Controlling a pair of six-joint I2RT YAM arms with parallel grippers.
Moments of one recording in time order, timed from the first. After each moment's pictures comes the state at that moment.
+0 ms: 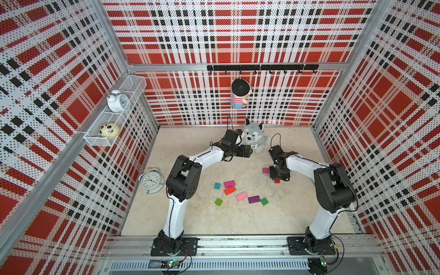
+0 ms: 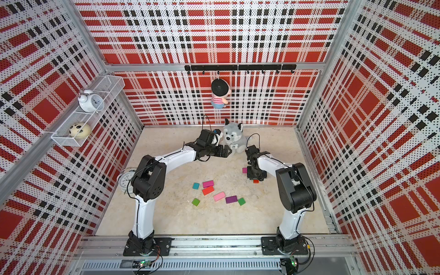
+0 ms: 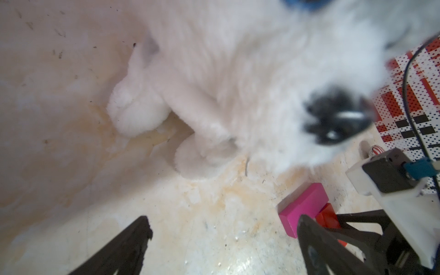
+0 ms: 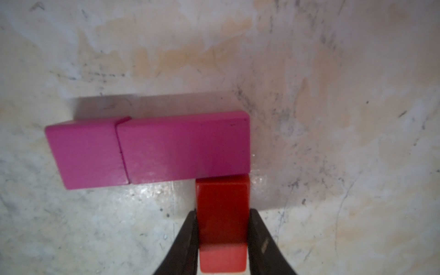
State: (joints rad) left arm -0.55 2.12 1.60 -0.22 0.27 -0.34; right arm 0.33 1.81 1.13 -0.72 0.14 0.37
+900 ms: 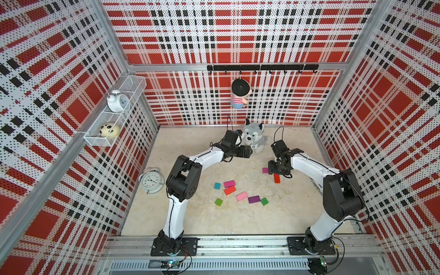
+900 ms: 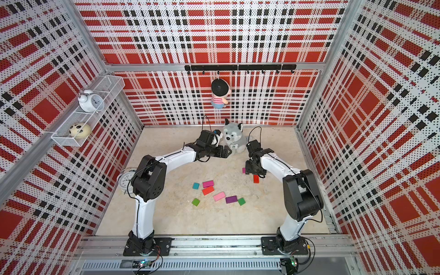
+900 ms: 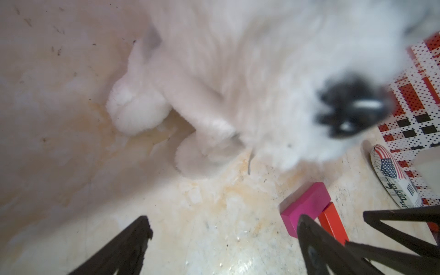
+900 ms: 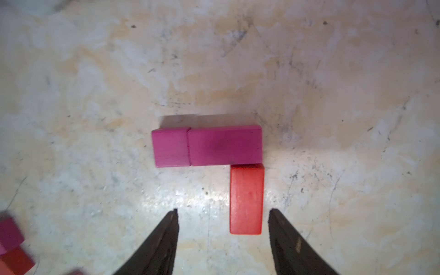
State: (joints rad) left arm -0.55 2.12 1.57 -0.19 0.27 -0.34; right arm 0.37 1.68 1.17 -0.73 0.06 0.35
